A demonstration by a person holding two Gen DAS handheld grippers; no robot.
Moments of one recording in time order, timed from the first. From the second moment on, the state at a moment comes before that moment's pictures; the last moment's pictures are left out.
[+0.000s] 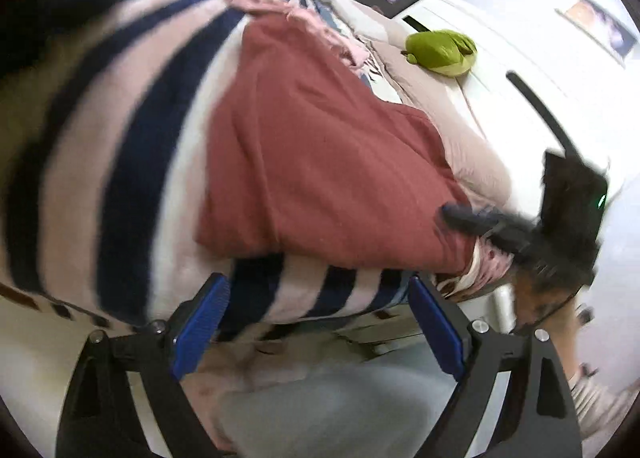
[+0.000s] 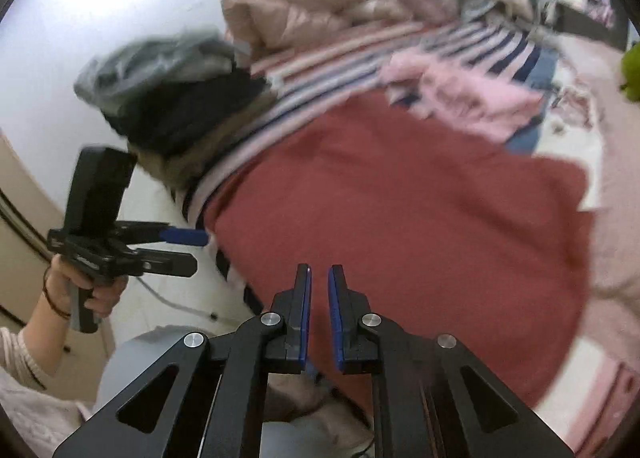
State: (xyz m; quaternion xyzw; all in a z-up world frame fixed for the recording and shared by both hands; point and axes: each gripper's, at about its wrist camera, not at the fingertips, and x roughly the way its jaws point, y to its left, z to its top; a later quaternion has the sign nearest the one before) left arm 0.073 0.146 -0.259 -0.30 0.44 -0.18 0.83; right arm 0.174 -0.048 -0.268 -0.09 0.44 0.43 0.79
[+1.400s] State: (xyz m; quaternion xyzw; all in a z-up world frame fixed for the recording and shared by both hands) left arm 0.125 -0.047 -0.153 -0.06 0.40 -0.36 0.84; right arm 0.132 -0.253 -0.235 0.08 0.36 0.32 0.87
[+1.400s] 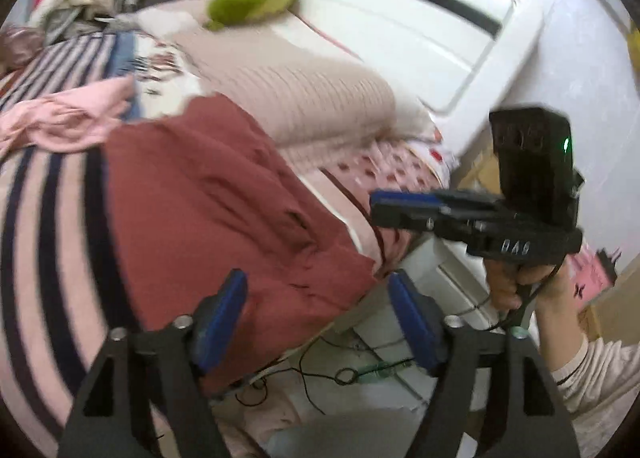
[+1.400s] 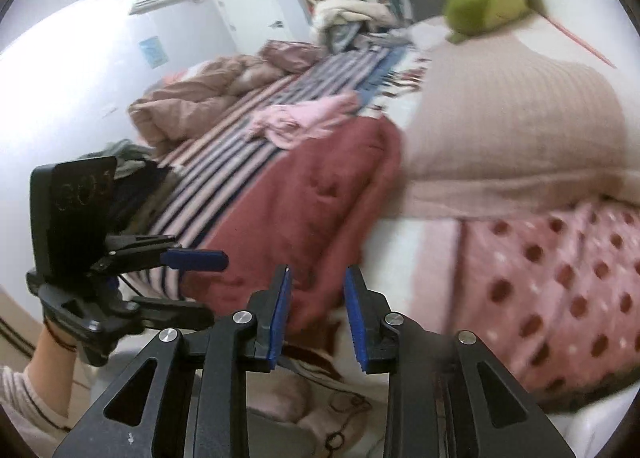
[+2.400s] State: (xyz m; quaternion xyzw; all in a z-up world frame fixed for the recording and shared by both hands) left arm 0.185 -0.005 -0.221 -0.16 0.46 -0.32 0.81; right arm 0.257 -0.229 -0.292 0.09 0.46 0.22 0.85
